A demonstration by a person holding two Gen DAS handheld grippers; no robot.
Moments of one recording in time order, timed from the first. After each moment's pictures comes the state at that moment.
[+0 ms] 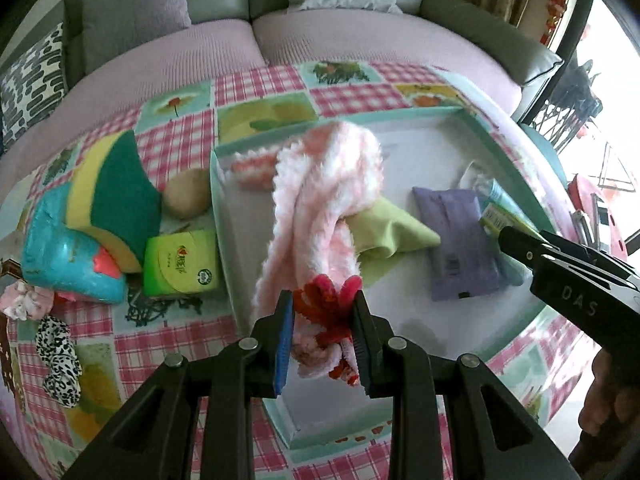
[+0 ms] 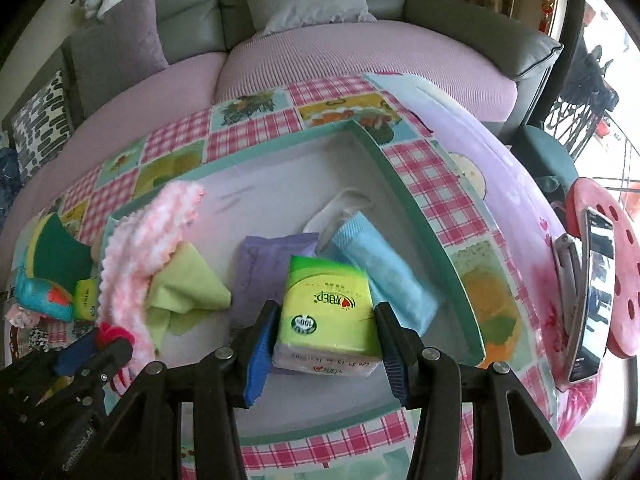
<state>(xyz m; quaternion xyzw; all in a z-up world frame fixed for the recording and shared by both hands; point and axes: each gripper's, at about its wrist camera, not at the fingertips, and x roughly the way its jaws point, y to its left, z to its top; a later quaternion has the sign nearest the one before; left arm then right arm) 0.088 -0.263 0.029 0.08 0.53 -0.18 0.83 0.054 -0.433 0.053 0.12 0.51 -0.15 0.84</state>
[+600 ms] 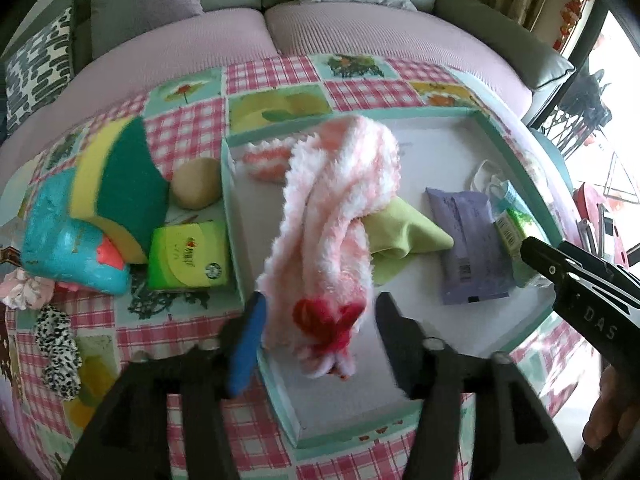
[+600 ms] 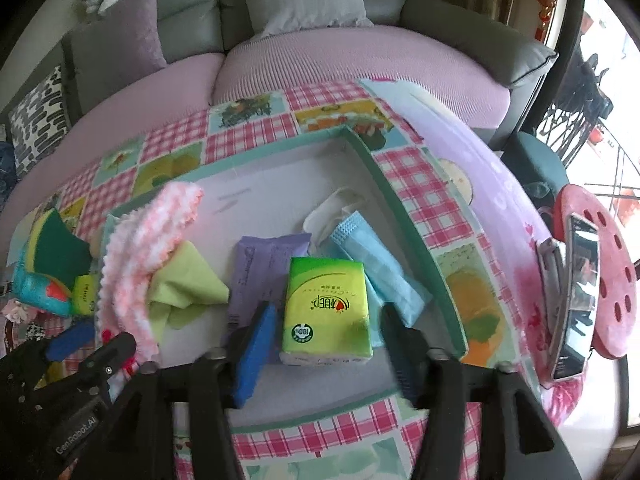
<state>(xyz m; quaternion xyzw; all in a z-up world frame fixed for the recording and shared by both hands) 0.093 -0.258 0.033 0.06 0.54 -0.17 0.83 0.047 -0.427 0.064 0.10 0.51 -0.17 0.84</state>
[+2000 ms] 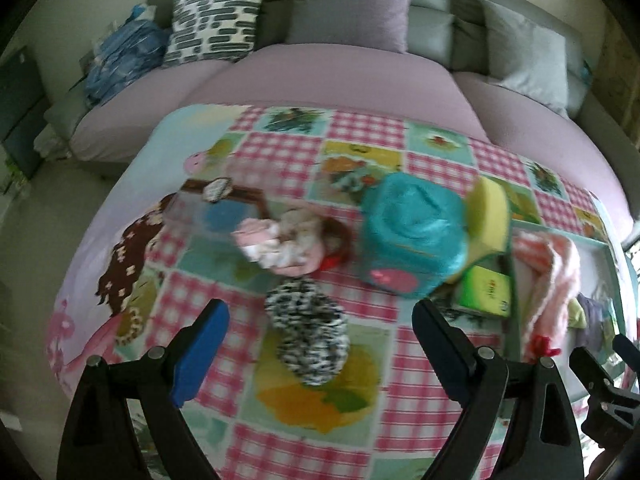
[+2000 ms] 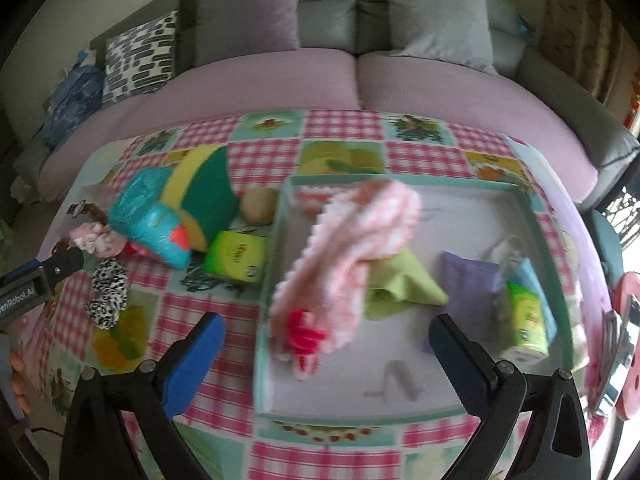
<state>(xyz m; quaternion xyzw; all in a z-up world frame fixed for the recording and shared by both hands) 0.088 -0.036 0.078 -0.03 0.48 0.07 0.87 0.065 -0.278 0.085 0.02 0.49 -0.02 0.87</state>
